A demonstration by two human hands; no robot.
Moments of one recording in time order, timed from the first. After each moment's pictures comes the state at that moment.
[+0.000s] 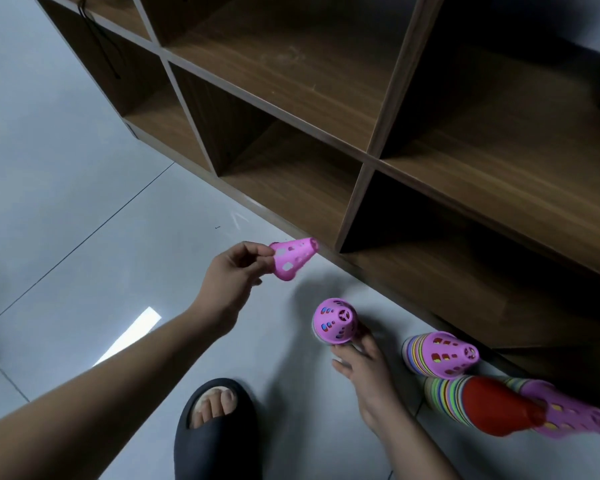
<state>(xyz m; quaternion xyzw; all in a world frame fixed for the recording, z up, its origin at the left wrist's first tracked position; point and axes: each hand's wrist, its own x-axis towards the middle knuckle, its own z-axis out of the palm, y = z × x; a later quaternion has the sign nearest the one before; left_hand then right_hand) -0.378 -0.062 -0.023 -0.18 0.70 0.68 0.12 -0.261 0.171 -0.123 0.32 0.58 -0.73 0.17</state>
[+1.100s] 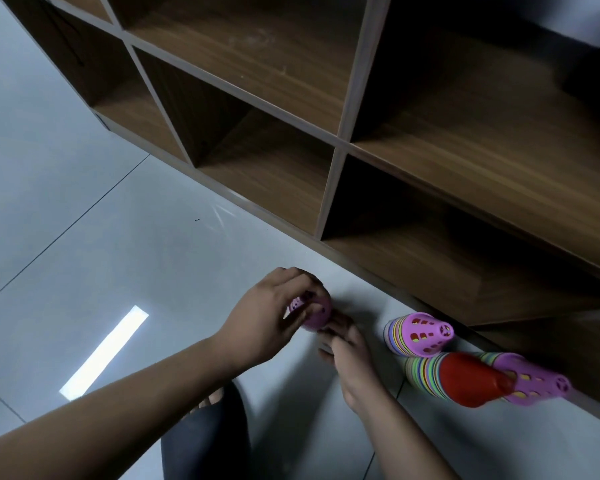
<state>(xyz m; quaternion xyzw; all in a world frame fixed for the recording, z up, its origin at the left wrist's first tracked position) -0.328 -0.009 -0.013 0.28 0.88 0.39 0.05 -0.262 0.167 -0.121 0.33 0.59 -0.71 0.18</state>
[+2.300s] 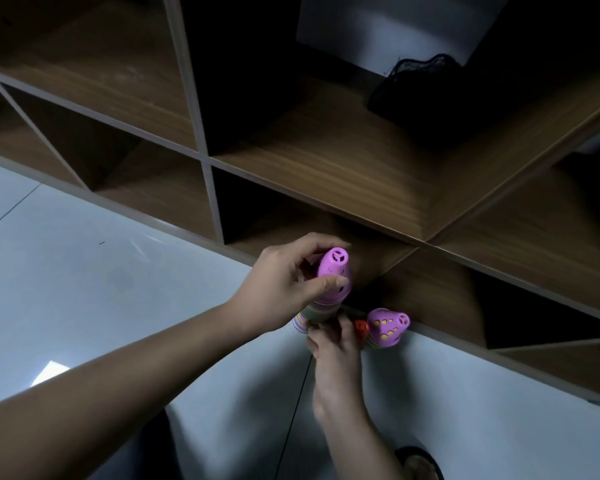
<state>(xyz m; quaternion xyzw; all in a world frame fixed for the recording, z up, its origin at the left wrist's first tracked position) -0.311 0.149 0.090 0.30 0.76 0.57 0.09 -0.192 0.247 -0.003 0.41 0.54 -0.73 -0.08</state>
